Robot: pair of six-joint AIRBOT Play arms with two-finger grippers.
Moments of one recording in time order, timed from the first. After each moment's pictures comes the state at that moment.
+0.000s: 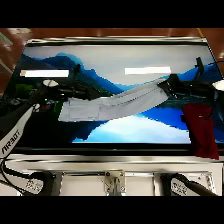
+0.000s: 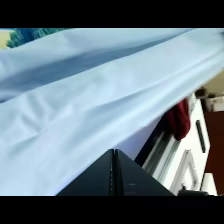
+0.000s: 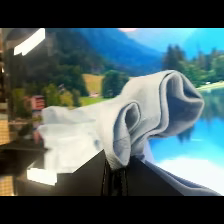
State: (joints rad) left arm -0.24 -1.68 1.28 0.25 -1.05 -0.83; right arm -0.22 -1.22 1.12 -0.58 1.07 1.32
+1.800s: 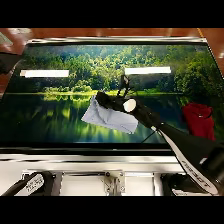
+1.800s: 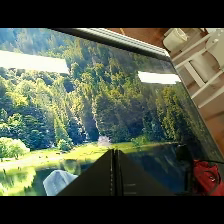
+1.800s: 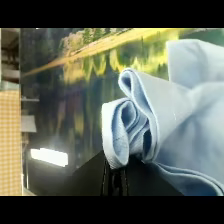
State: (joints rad) left arm 0.44 -1.05 1.32 0.36 -1.19 -0.98; right arm 0.66 -1.54 1.12 -0.53 0.27 1.60
